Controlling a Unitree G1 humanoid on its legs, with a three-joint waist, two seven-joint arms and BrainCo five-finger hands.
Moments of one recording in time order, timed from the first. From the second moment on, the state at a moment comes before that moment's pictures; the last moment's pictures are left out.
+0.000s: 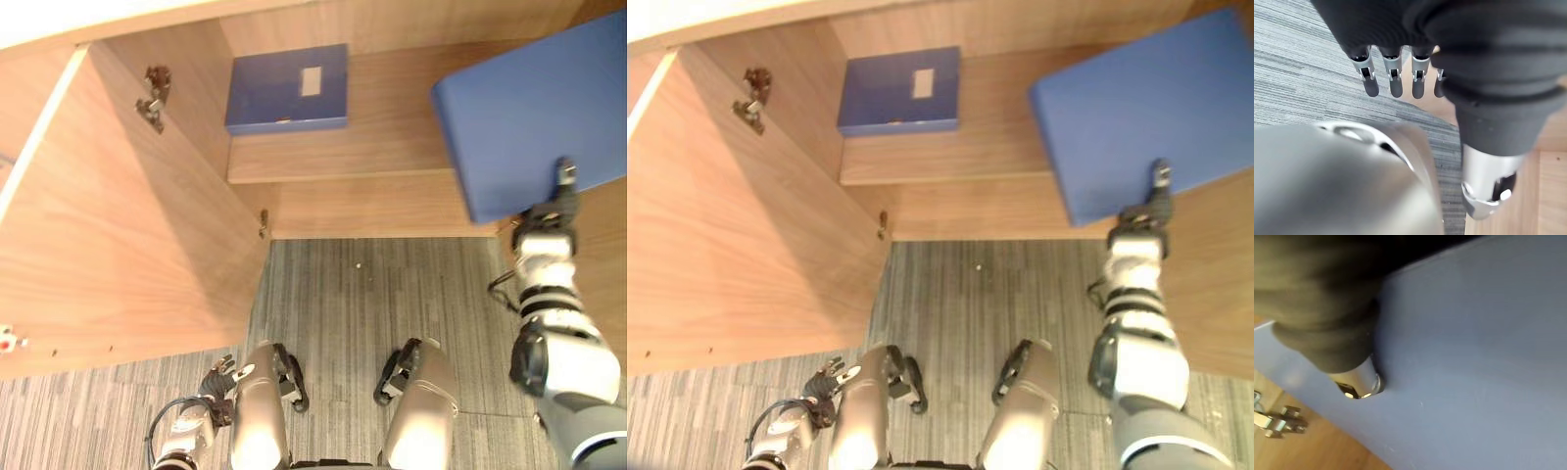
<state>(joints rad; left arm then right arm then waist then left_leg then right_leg) -0.08 0.20 -0.06 0.97 -0.40 -0.12 -0.07 -0.95 -0.57 -0.38 1.06 1.37 -0.18 0.00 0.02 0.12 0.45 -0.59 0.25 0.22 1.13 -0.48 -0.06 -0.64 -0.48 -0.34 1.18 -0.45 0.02</state>
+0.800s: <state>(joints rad) -0.05 0.13 -0.01 0.85 -0.53 -0.10 -0.02 -1.22 -0.65 -0.46 1.09 1.55 -0.22 -0.25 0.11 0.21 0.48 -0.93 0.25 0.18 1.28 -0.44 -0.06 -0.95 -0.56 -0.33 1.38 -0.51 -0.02</state>
